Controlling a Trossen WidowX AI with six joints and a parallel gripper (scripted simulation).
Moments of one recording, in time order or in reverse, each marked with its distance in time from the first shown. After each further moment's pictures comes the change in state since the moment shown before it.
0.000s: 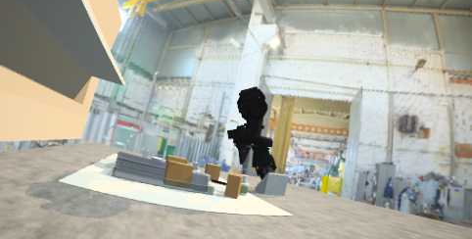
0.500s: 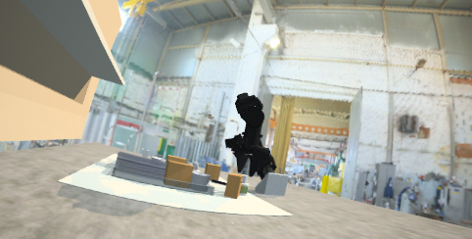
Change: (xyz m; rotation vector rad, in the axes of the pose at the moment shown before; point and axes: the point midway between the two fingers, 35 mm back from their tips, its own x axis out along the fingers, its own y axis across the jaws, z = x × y) arm 0.033 -0.002 0.002 0.028 -0.013 -0.009
